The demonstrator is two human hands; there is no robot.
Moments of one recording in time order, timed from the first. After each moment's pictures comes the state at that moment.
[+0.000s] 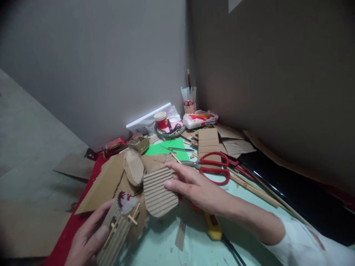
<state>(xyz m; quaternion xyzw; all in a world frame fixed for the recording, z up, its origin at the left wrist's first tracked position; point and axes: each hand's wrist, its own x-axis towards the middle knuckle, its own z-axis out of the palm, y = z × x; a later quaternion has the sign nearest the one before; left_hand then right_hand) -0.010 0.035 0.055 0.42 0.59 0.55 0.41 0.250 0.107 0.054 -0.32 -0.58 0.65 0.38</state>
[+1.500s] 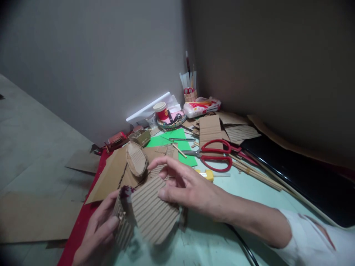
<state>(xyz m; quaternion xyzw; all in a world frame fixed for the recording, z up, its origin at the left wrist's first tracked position) -0.011 0.031 0.052 0.42 0.53 0.52 0.52 0.235 0.086 0.054 -0.25 -0.56 0.69 0.39</state>
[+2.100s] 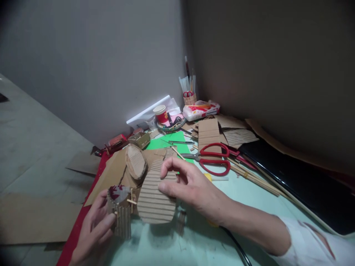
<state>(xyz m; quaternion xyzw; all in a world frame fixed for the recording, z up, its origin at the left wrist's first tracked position) -0.013 0.037 0.055 0.43 0.54 0.54 0.49 0.238 0.083 0.063 -0.31 -0.51 0.67 0.44</state>
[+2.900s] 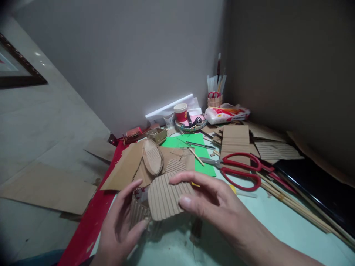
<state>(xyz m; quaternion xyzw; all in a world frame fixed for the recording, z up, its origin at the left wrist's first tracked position) -0.013 0.022 0.020 0.57 0.49 0.52 0.40 0.238 0.065 0.051 -0.36 -0.48 0.70 0.39</state>
